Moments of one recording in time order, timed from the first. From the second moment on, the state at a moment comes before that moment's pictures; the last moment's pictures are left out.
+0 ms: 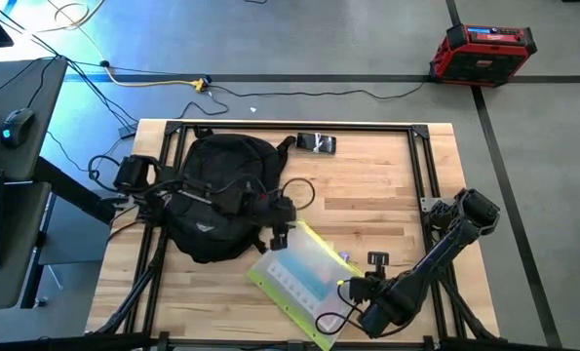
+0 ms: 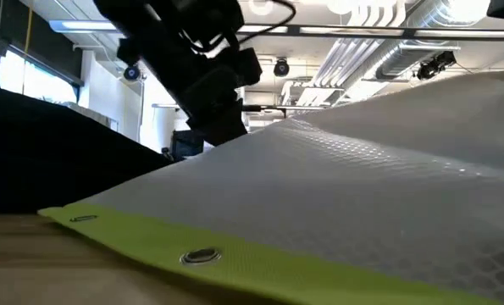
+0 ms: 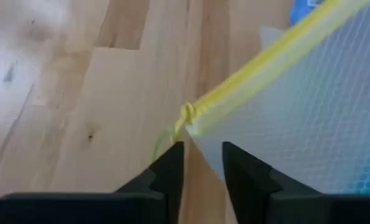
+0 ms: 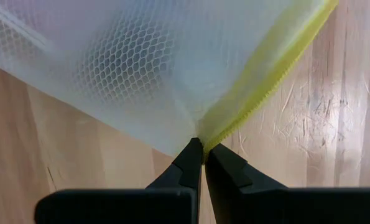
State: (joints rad) left arm -0.08 1.79 0.99 -0.03 -0.12 -0.13; right arm 0.82 1.87 1.42 -1.21 0.27 0.87
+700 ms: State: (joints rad) left arm 0.13 1.93 0.99 0.15 0.34 -0.36; right arm 0.82 1.87 1.42 -1.18 0.29 0.87
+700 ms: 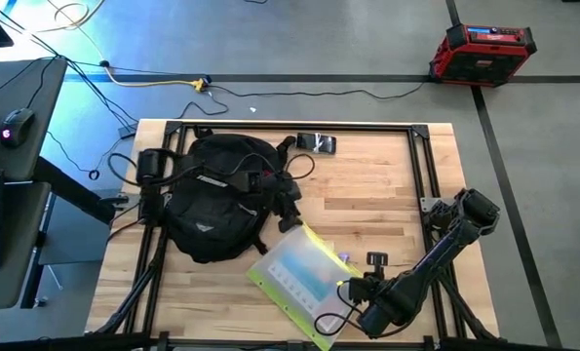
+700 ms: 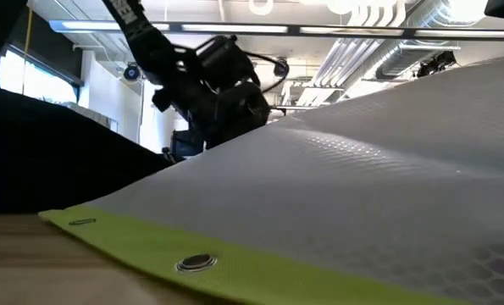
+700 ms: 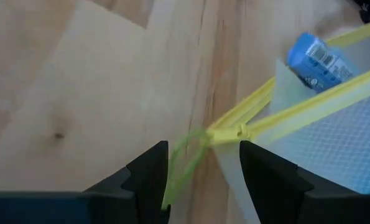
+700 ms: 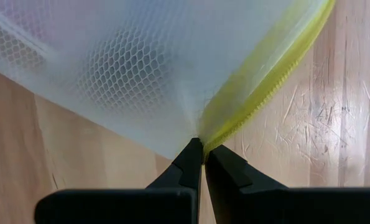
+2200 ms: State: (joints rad) left arm 0.10 1.96 0.99 0.10 0.49 -0.29; right arm 0.82 1.87 1.42 -1.16 0.32 0.87
